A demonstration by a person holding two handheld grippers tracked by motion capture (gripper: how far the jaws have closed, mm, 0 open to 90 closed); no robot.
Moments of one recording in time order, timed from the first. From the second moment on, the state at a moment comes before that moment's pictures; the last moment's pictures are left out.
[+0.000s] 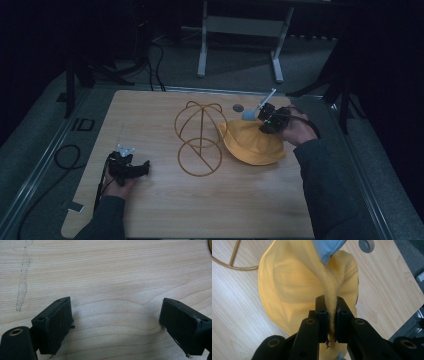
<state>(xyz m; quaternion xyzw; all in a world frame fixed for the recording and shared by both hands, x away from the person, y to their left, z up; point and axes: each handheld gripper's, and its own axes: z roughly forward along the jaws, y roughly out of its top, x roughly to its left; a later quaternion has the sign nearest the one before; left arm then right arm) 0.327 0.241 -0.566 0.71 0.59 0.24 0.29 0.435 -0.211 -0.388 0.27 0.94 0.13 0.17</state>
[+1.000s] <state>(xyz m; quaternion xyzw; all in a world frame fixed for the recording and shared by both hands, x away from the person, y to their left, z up) 0.327 0.241 -0.566 0.71 0.59 0.24 0.29 0.428 -0.231 -0.342 0.29 0.91 0.20 0.22</state>
